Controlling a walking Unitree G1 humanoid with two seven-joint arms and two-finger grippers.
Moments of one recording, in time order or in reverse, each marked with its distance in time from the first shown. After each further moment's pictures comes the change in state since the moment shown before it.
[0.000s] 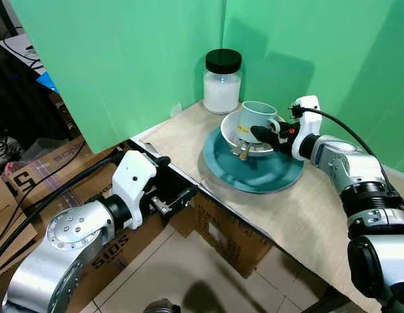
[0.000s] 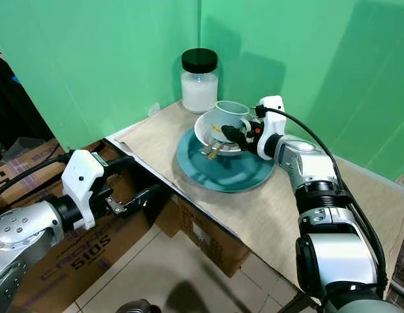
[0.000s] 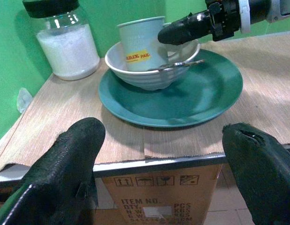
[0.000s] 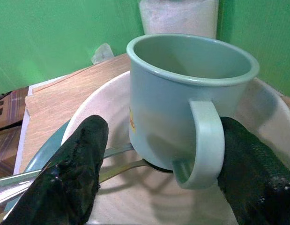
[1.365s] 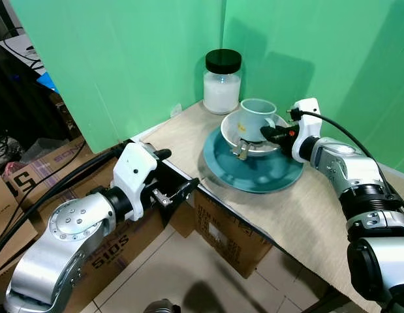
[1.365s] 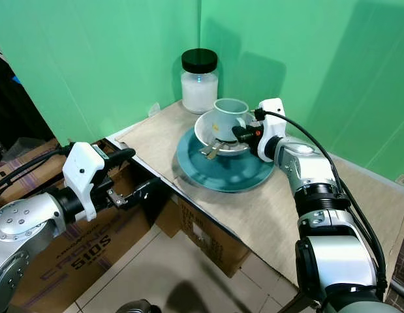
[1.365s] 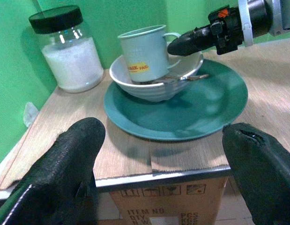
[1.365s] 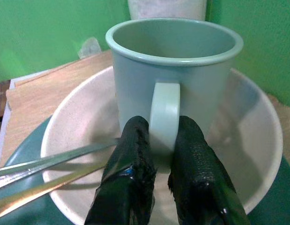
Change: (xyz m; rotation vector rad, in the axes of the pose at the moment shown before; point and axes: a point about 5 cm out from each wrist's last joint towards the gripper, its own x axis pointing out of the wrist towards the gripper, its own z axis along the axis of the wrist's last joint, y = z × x) left arm 0.006 0.007 0.007 0.029 -0.035 0.003; right arm 0.000 -0.001 -0.001 -0.049 0.001 -0.050
